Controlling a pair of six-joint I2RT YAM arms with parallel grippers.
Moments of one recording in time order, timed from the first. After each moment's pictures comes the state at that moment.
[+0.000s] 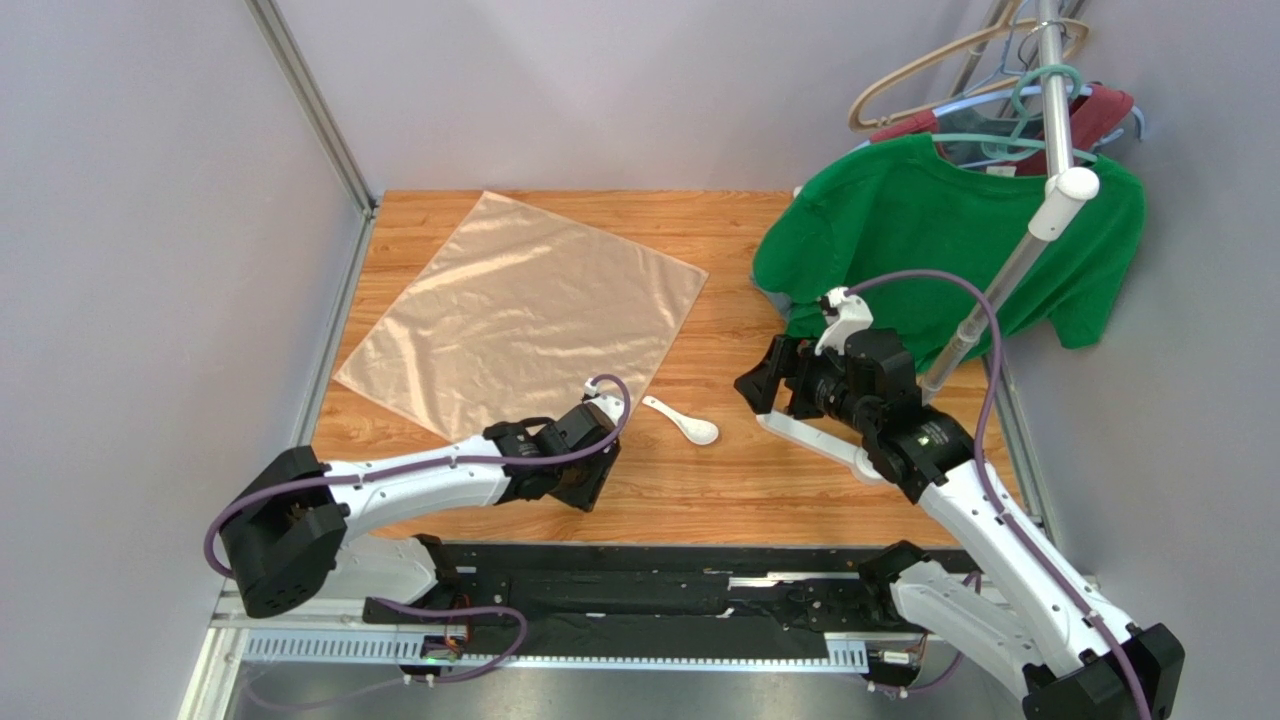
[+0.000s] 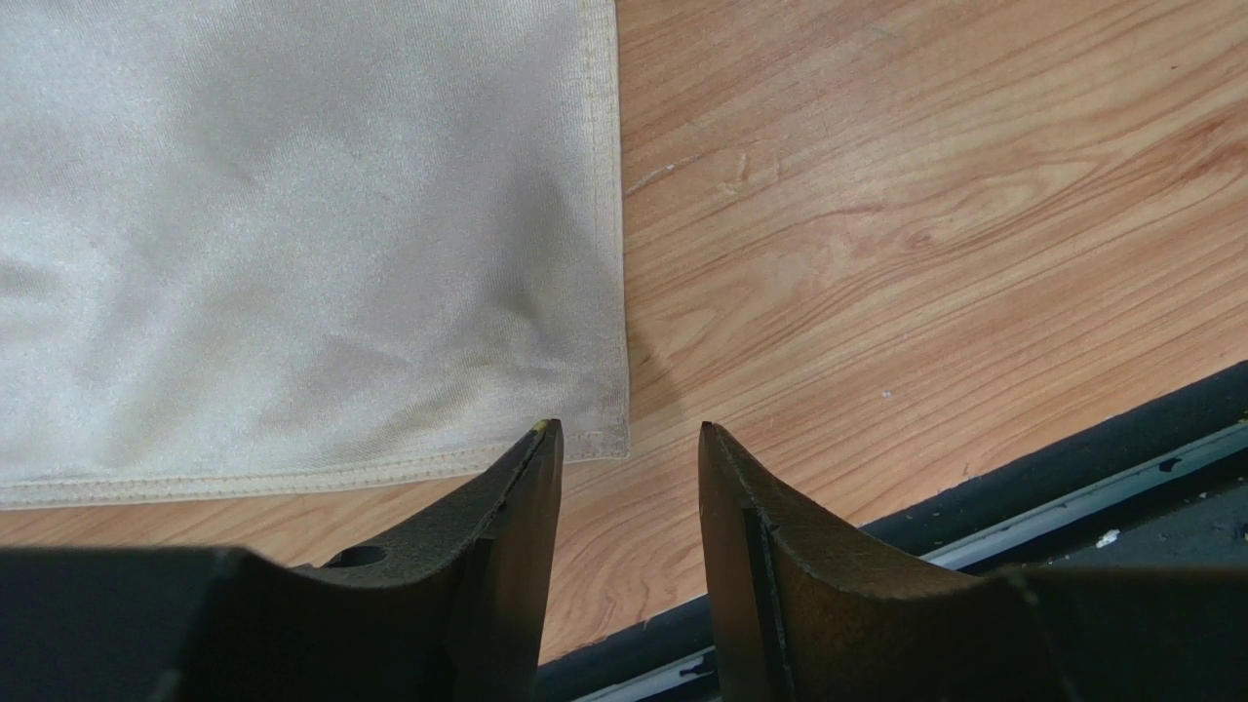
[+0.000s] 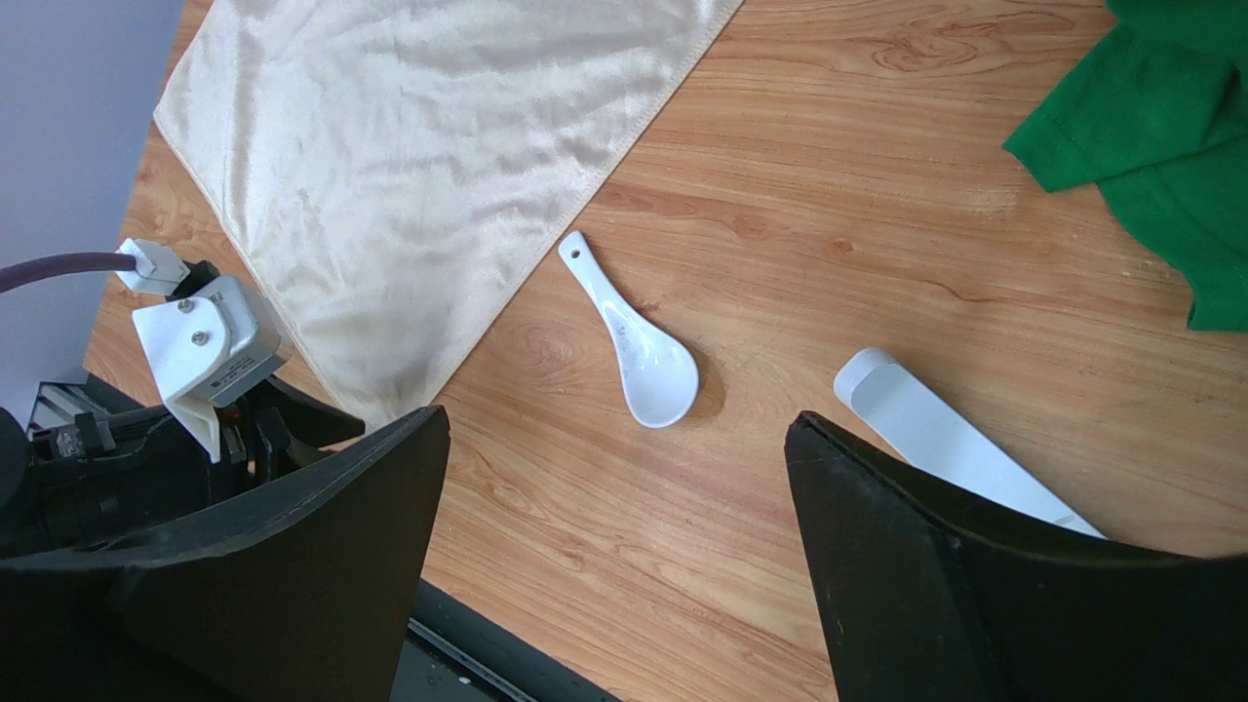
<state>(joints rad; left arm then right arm) -0.98 1.27 0.65 -0.47 -0.18 -0.45 0.46 0.84 0.74 -0.38 -0.12 0.47</state>
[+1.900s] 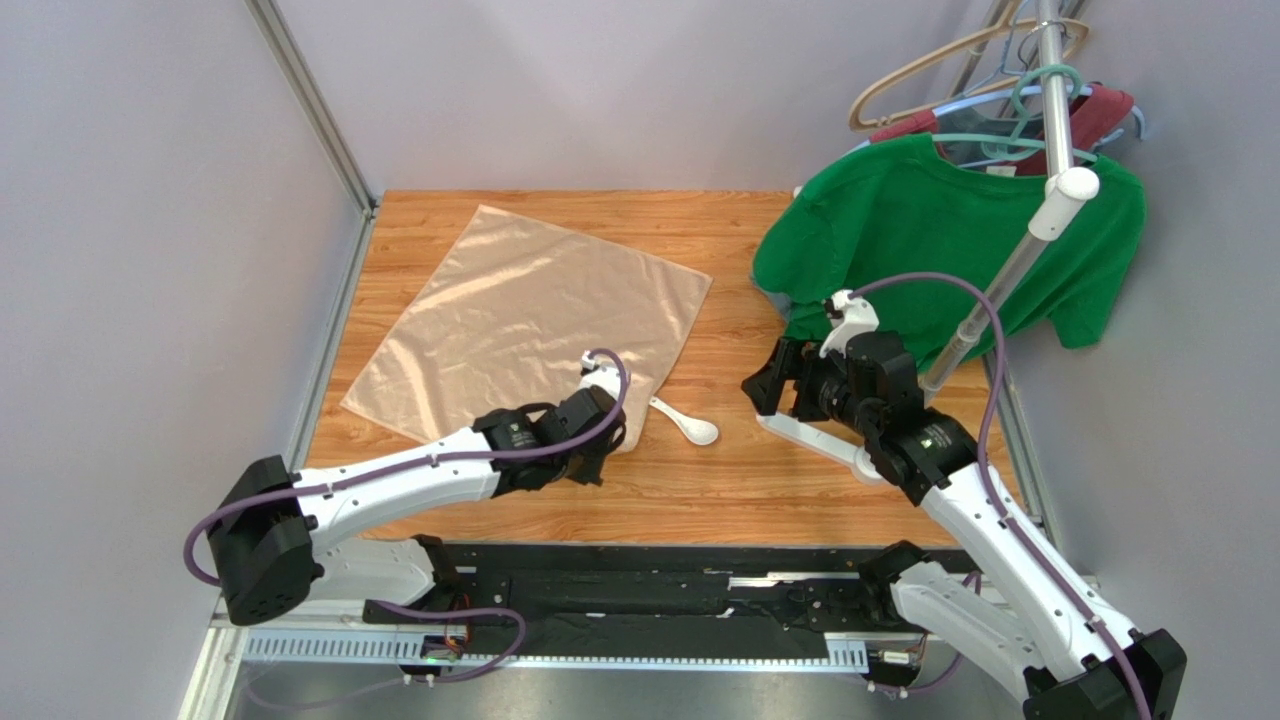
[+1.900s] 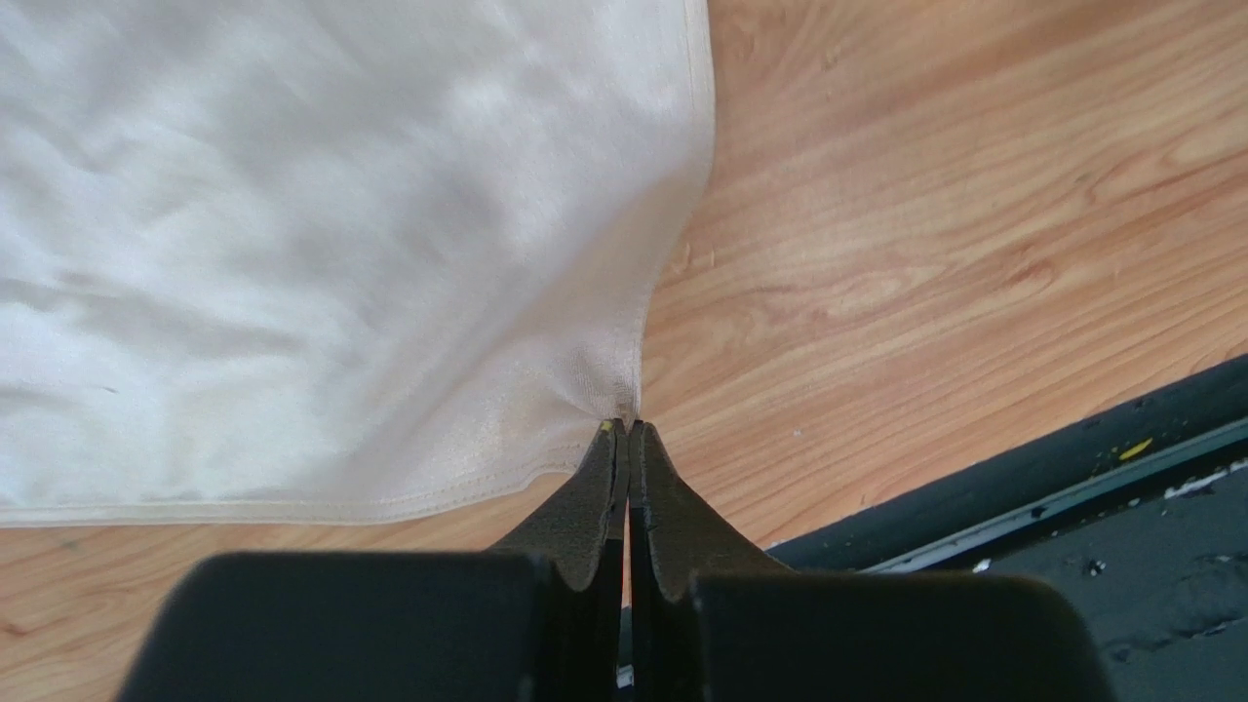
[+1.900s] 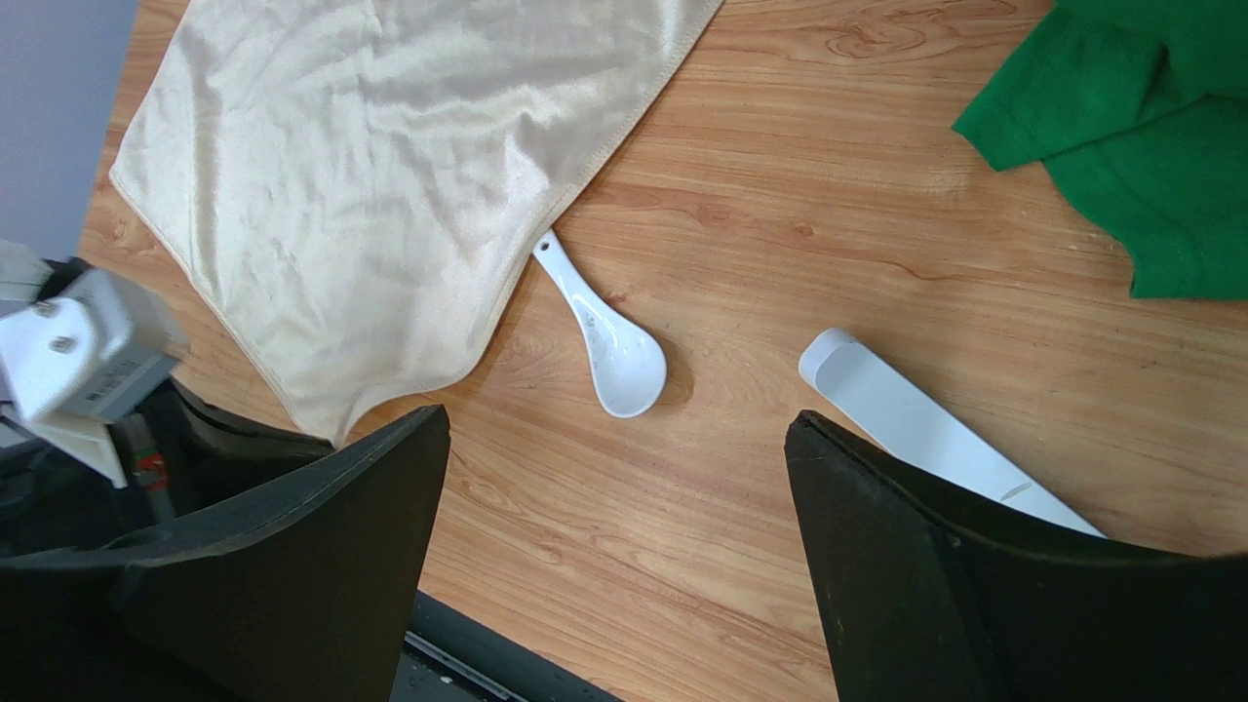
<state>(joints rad) -1.03 1.23 0.77 -0.55 -0.31 -0.52 0.46 0.82 0.74 -0.42 -0.07 0.46</state>
